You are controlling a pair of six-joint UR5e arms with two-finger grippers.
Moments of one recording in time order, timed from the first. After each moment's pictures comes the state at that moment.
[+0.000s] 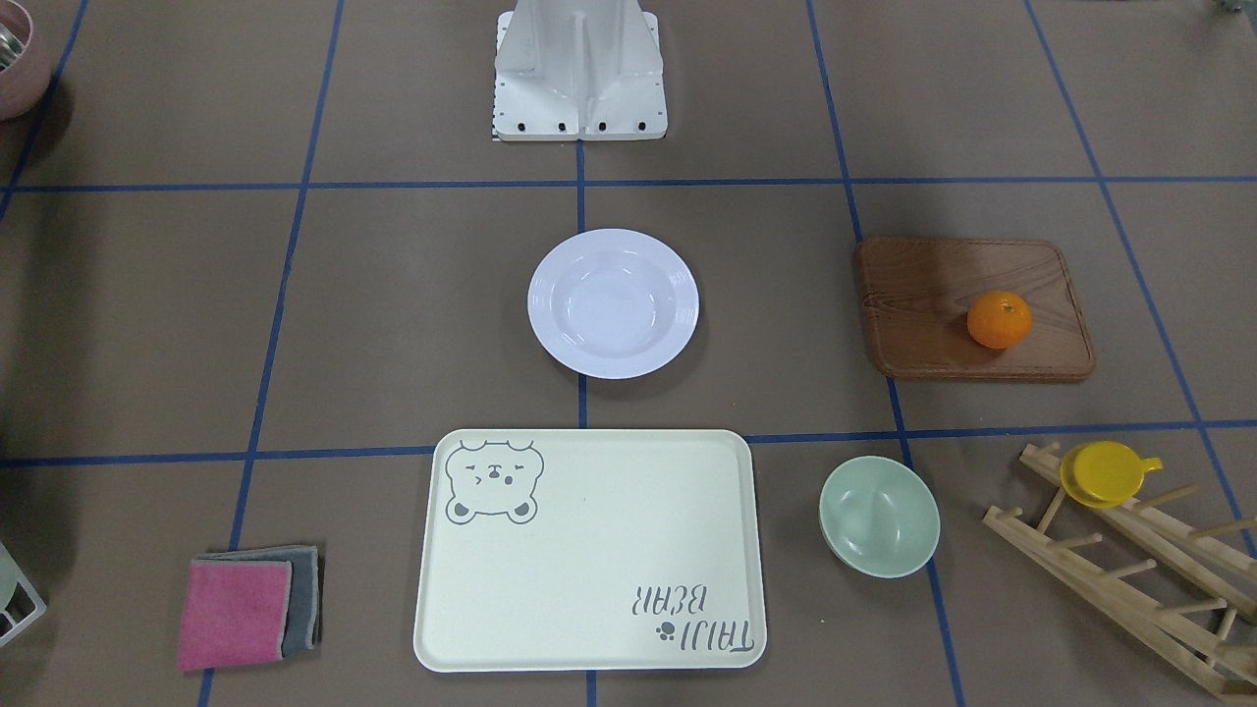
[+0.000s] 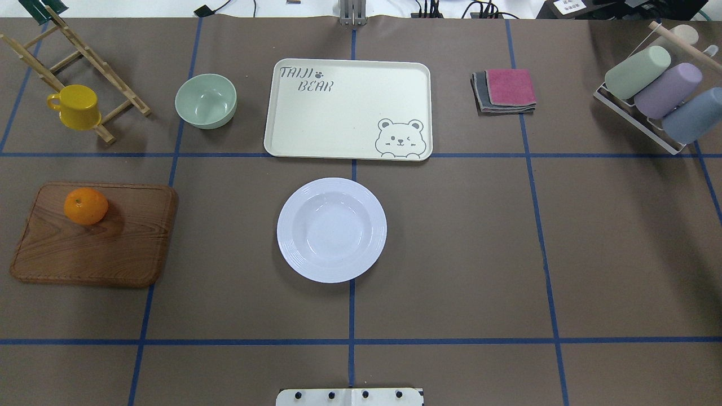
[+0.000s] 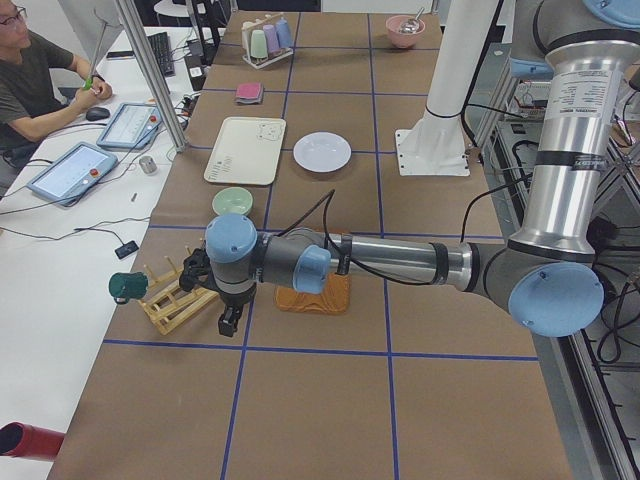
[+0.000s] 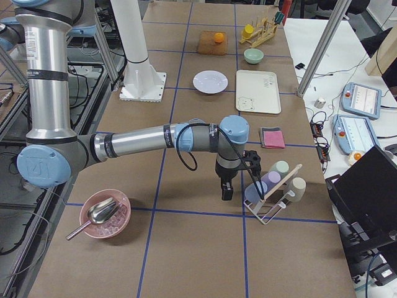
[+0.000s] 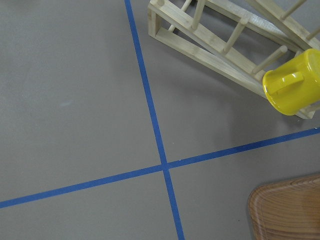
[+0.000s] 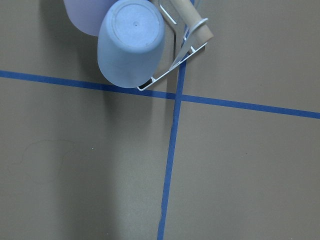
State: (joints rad) left arm -1.56 -1.68 -1.57 -1.73 -2.39 -0.03; right arm 1.53 -1.58 1.79 -1.75 2.25 -0.07
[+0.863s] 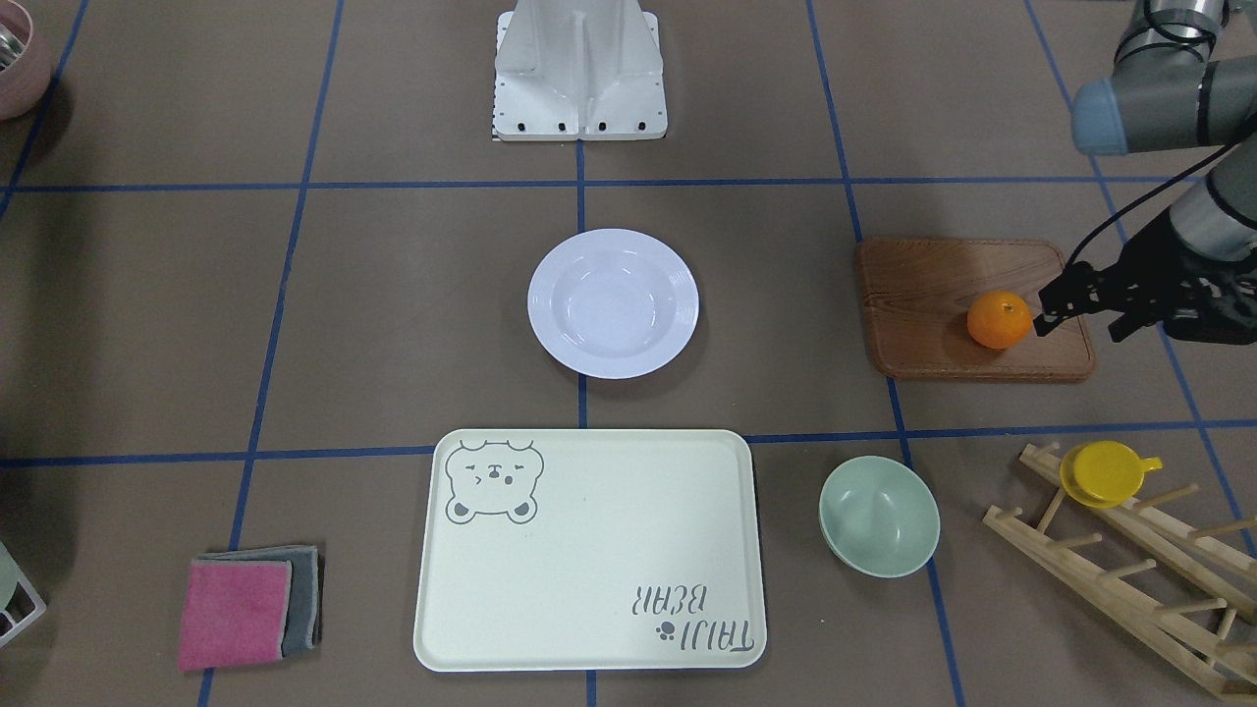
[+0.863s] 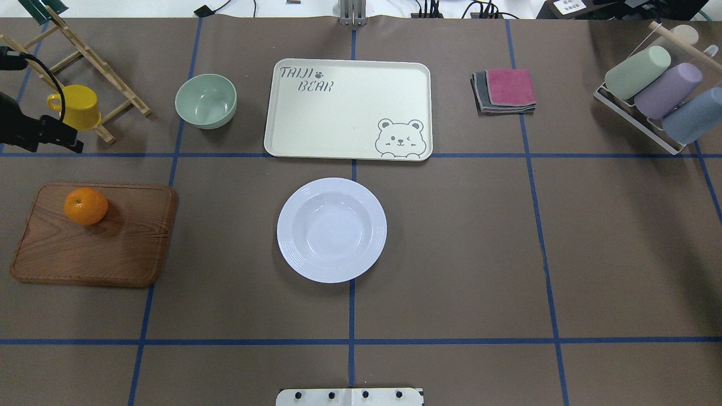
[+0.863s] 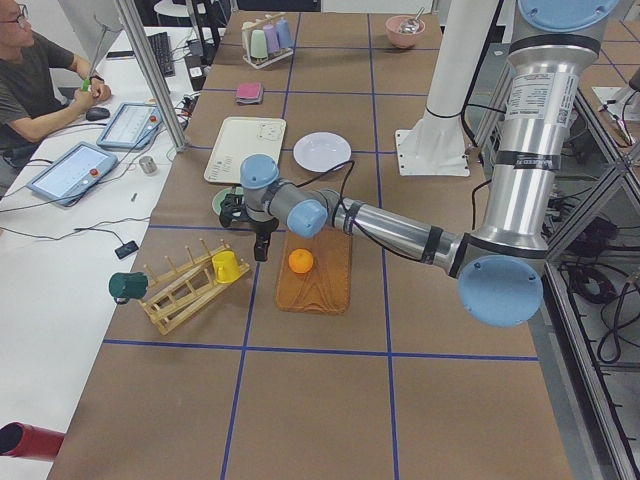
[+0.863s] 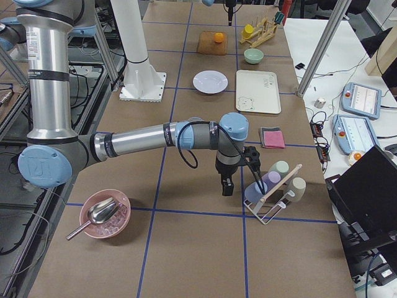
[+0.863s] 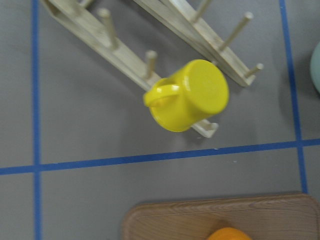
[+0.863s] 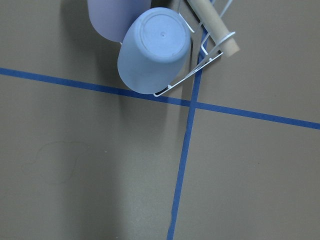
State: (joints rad) left arm -1.09 -1.70 -1.72 -1.91 -2.25 -0.68; right arm 1.50 -1.59 1.81 -1.74 2.29 -0.06
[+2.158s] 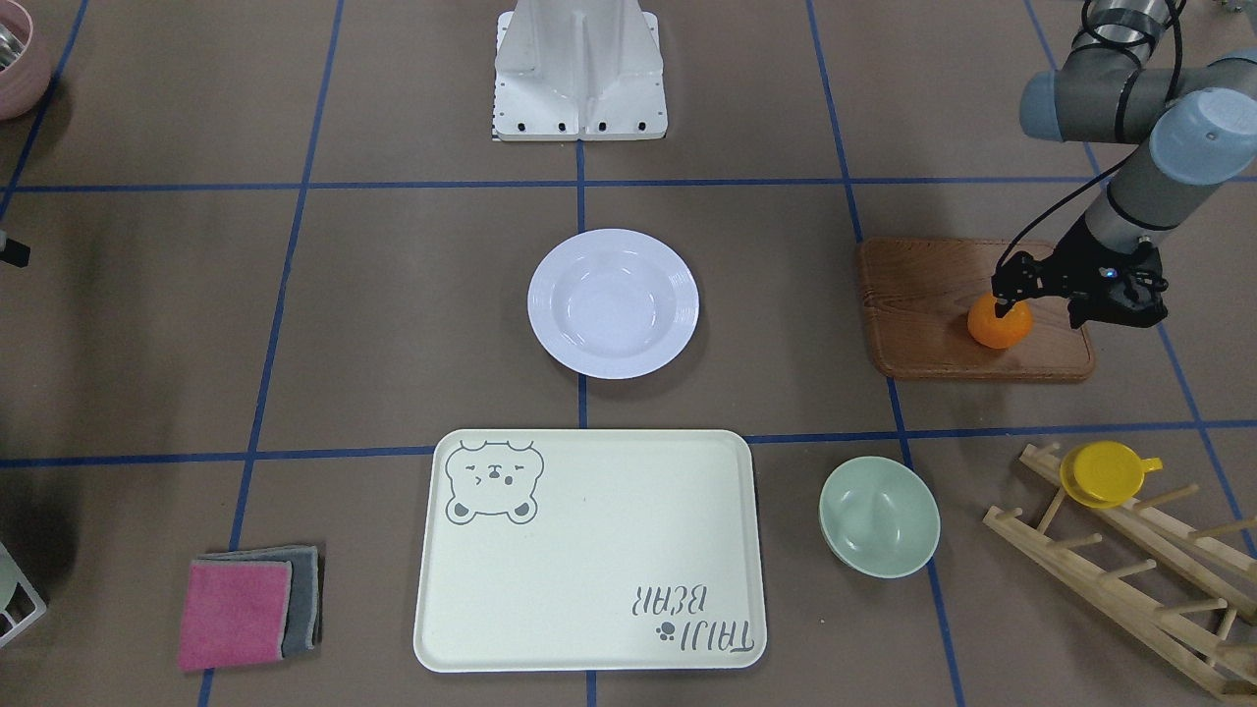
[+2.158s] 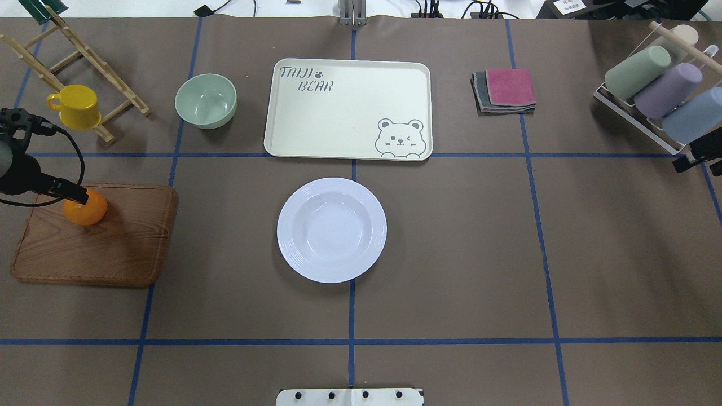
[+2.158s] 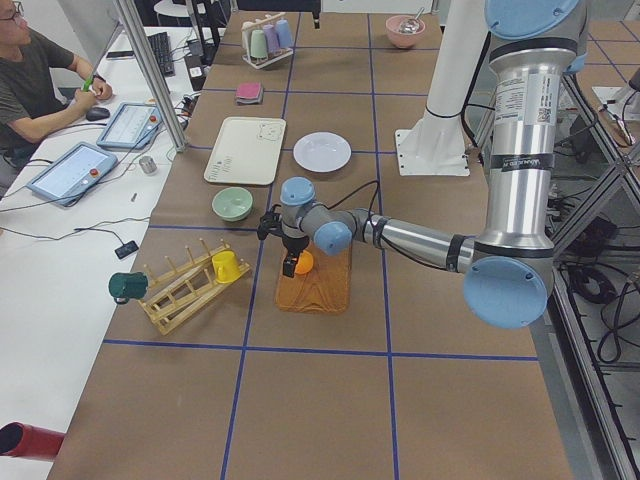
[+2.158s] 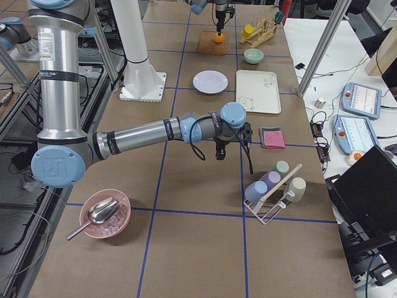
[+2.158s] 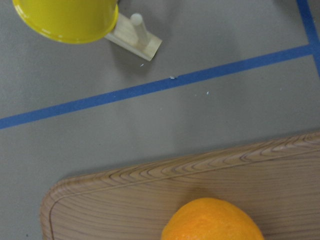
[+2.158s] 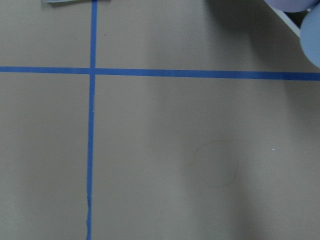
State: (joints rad) left arm -0.96 -1.57 -1.71 -2.01 -2.10 -0.59; right arm 1.32 -1.59 1.84 -1.54 2.64 0.31
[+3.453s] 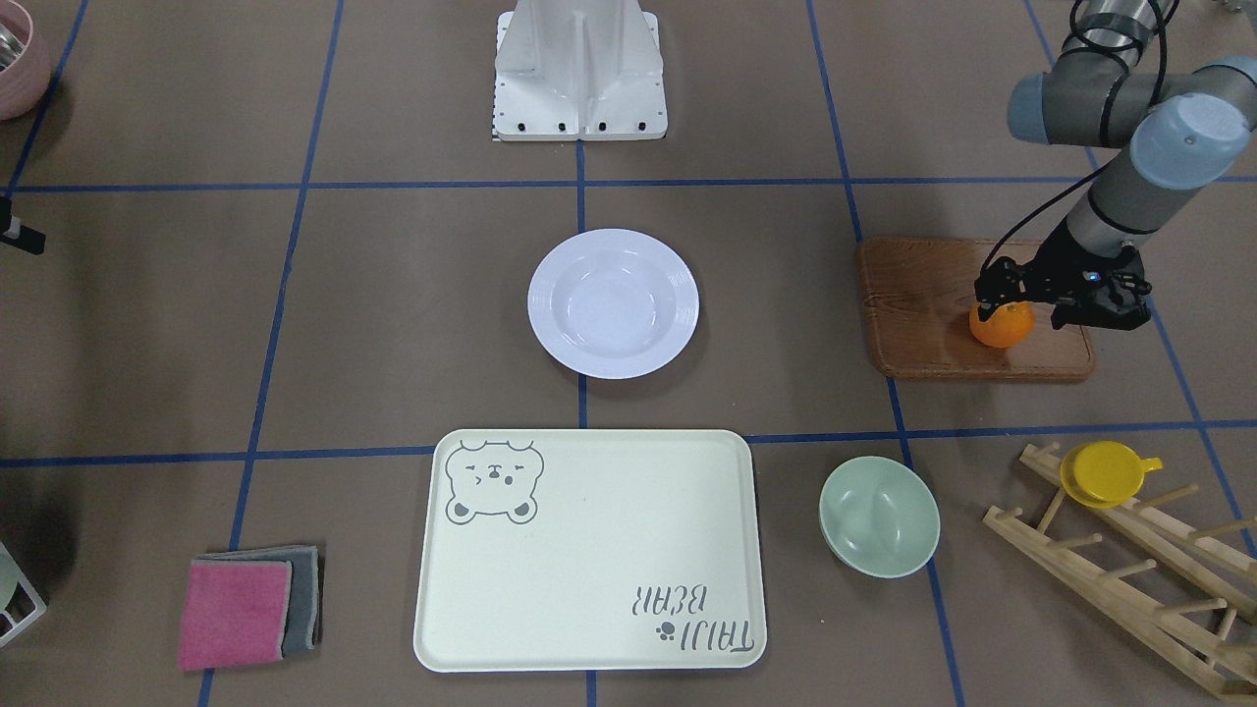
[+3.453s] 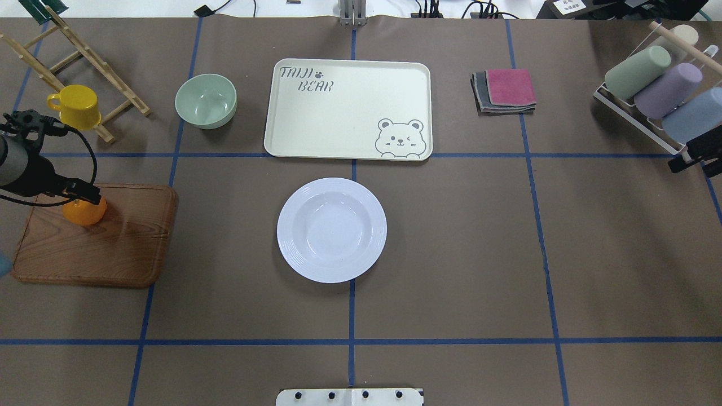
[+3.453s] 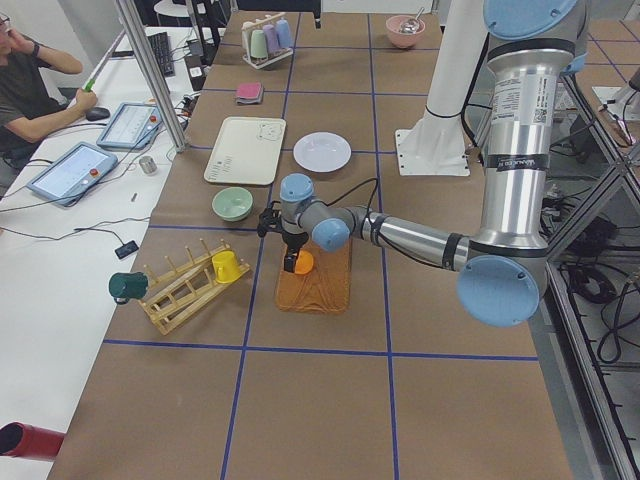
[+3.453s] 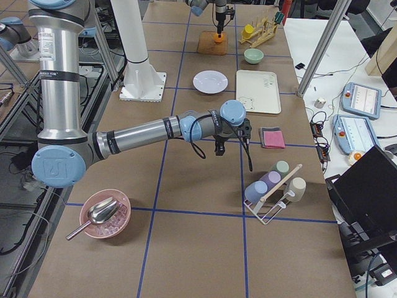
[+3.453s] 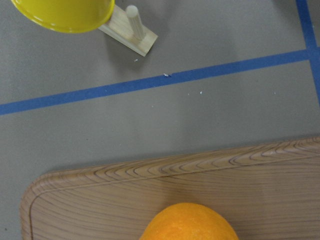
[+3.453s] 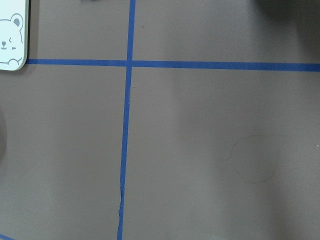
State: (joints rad) left arm -0.92 -1.59 -1.71 -2.02 -2.09 -0.68; right arm 1.32 -1.59 1.86 -1.54 2.67 0.31
